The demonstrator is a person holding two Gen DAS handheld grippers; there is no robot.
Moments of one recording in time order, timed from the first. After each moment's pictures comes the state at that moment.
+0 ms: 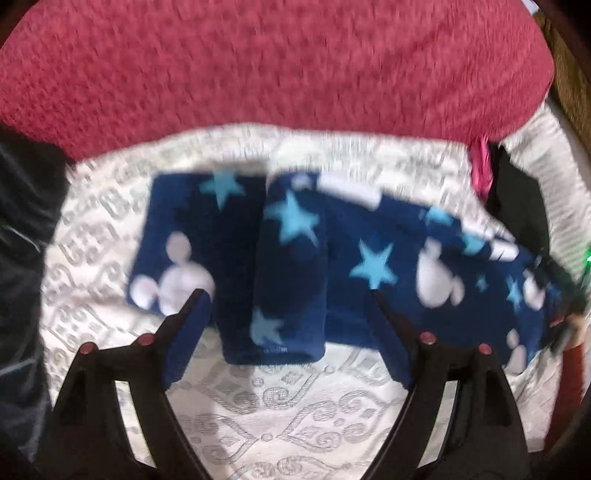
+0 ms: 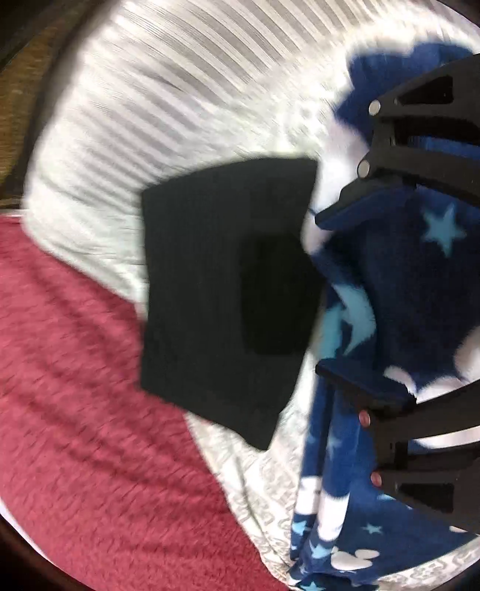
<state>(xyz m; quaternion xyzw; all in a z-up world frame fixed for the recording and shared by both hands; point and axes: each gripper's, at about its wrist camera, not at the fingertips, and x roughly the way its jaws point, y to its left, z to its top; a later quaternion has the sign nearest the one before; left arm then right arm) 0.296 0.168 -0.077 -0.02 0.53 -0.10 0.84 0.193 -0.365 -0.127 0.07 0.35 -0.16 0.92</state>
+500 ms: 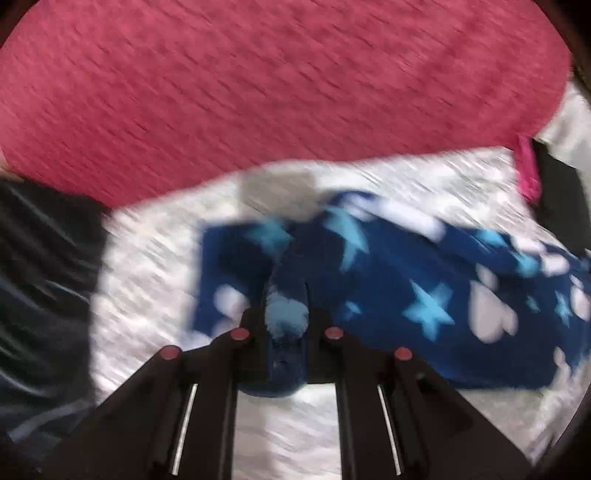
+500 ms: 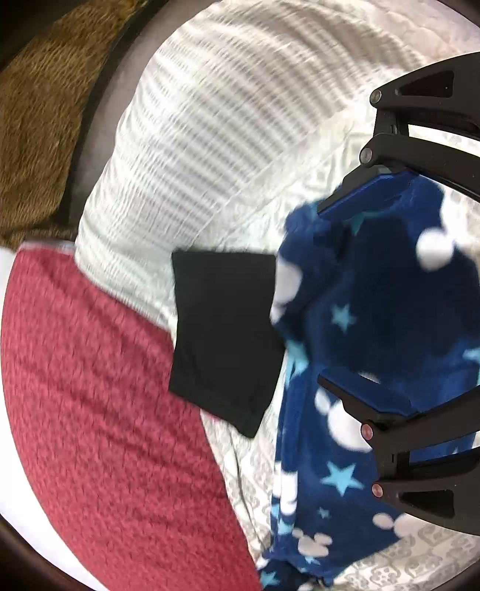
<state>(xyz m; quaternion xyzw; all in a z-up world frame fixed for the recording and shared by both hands) 0.341 0.173 -0.048 0.08 0.49 -0.01 0.87 0.077 -0.371 -0.097 0.05 0.32 -0.20 0.92</state>
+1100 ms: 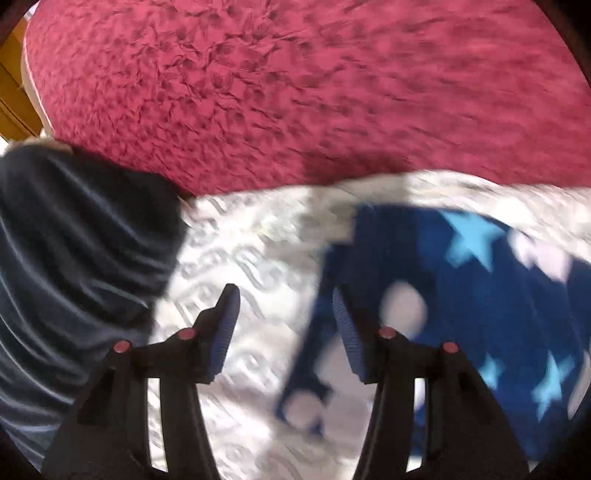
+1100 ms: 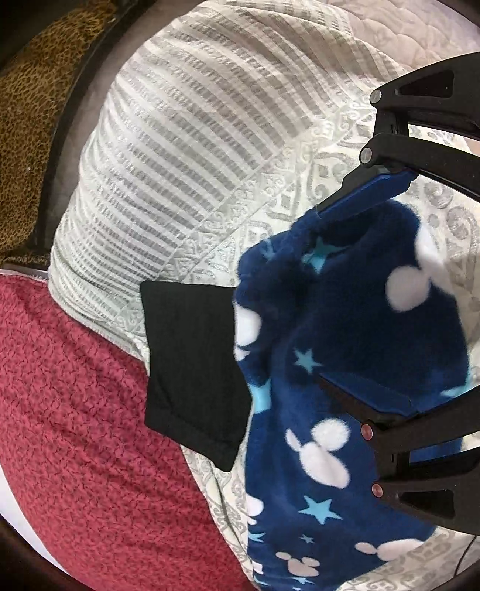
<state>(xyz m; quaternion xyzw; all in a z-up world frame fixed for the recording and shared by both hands) 0.384 0.238 -0.105 0.08 0.50 0.13 0.85 0.062 -0.389 -0.117 0.06 0.35 -0.23 0.90</state>
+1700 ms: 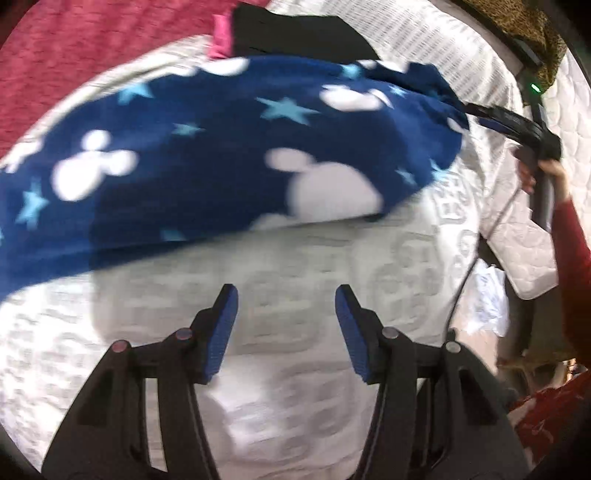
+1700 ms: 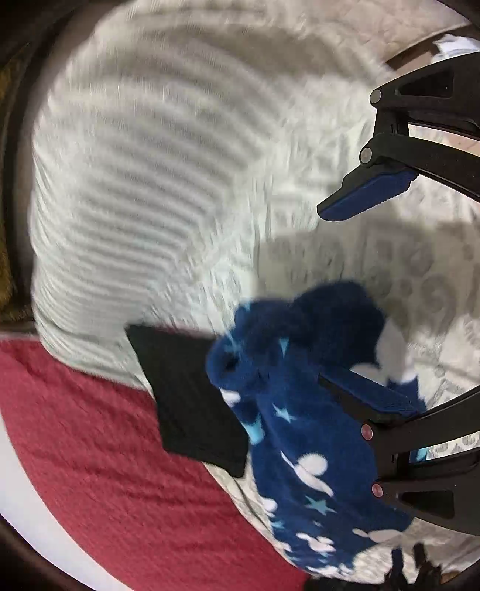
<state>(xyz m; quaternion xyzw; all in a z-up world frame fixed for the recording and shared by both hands) 0.141 -0.060 -0.127 0.12 0.52 -0.38 0.76 0.015 -0.465 -0.134 0.17 0.36 -0.18 0.90</state>
